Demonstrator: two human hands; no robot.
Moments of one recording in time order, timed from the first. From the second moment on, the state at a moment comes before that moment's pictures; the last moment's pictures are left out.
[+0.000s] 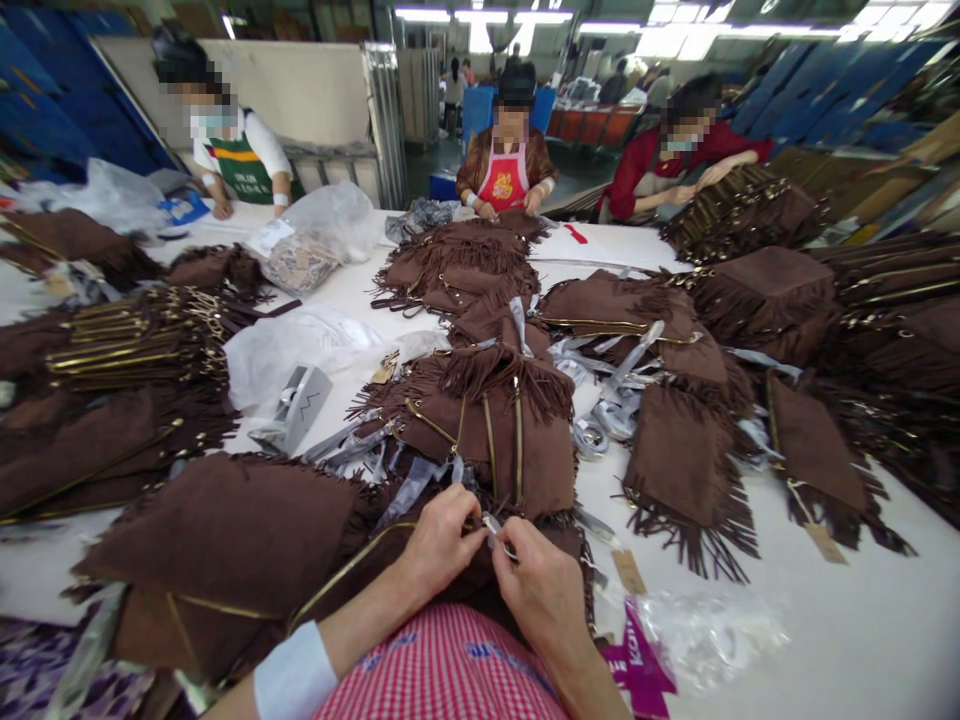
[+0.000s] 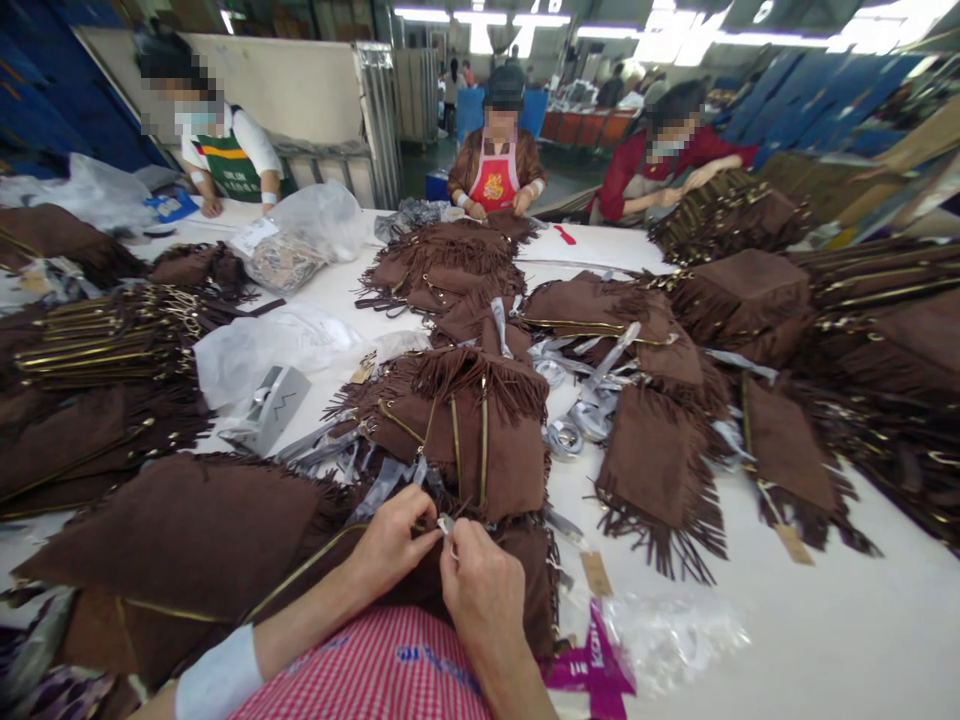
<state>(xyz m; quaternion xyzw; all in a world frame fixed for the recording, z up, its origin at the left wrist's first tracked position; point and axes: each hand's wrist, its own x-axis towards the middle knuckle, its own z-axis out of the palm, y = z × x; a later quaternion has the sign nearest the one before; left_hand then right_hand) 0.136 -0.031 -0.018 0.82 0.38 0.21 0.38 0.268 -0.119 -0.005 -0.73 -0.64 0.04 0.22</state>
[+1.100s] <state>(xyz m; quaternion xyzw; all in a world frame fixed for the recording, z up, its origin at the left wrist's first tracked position) 0.139 -0.032 -0.023 0.81 0.40 0.20 0.37 0.272 -0.124 -0.018 -0.77 -0.58 0.11 0.23</state>
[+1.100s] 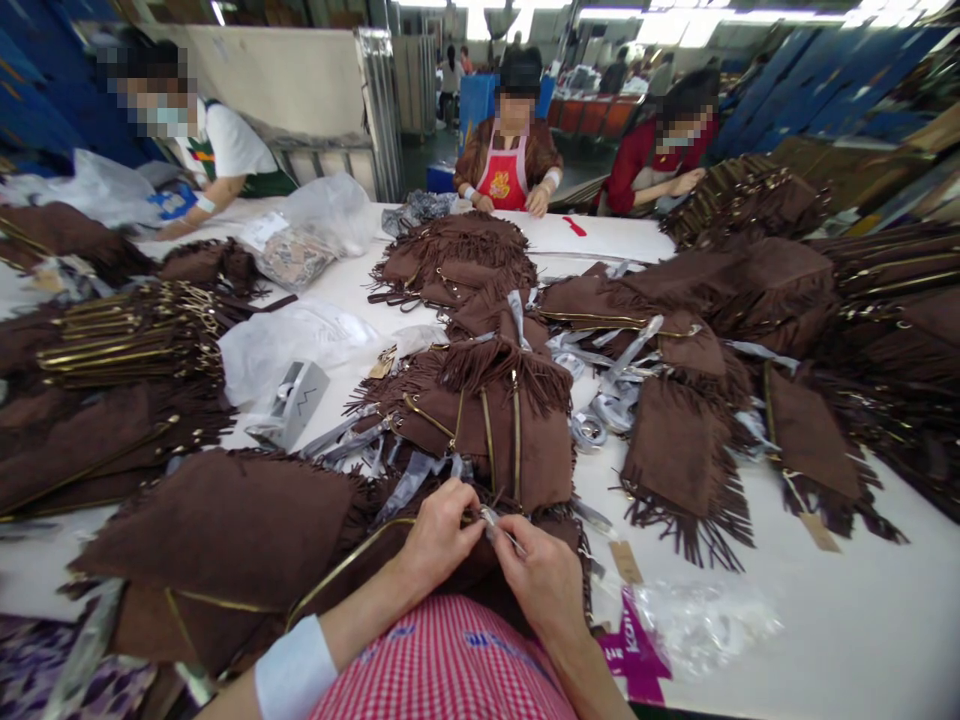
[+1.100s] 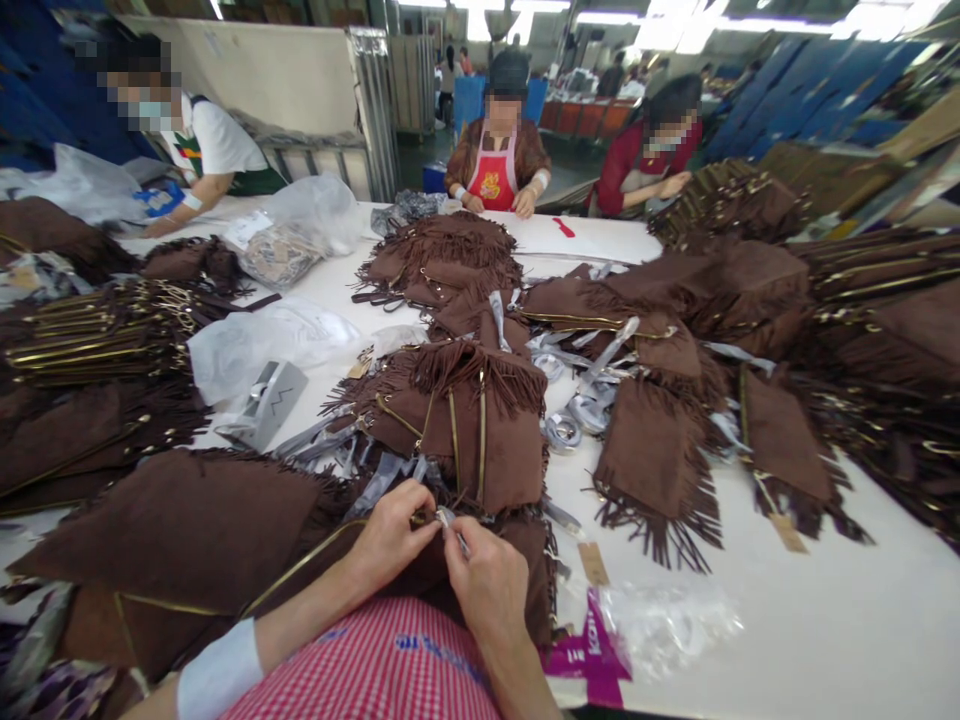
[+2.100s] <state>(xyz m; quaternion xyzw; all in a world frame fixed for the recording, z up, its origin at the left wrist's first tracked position) 0.136 -0.037 -0.007 0.80 0.38 0.17 0.43 0.273 -0.126 -0.030 -0.75 -0.57 0.19 0.28</state>
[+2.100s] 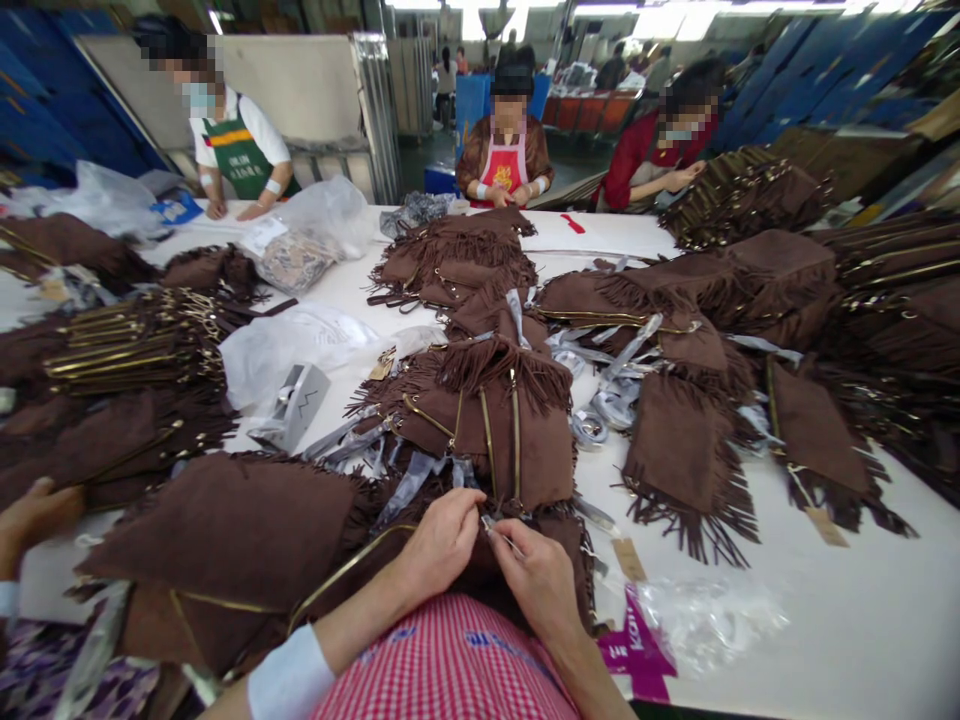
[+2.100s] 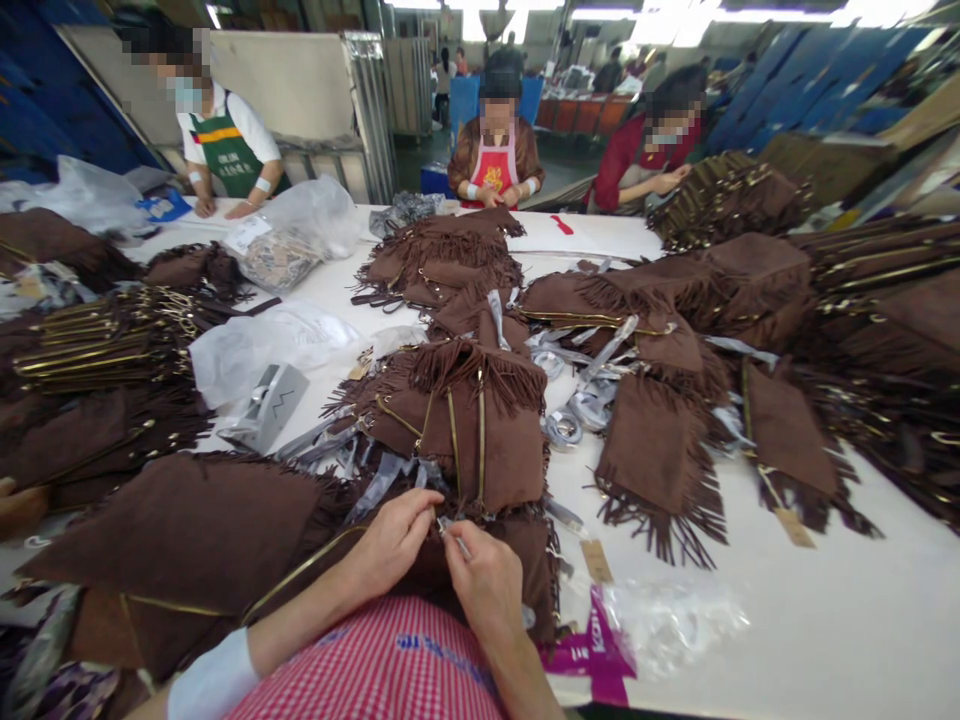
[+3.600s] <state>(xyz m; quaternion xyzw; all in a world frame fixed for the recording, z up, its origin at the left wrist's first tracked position) 0.160 -0.004 0.036 0.87 0.18 -0.32 0.32 0.265 -0.150 -0.039 -0.66 -0.62 0.32 0.27</state>
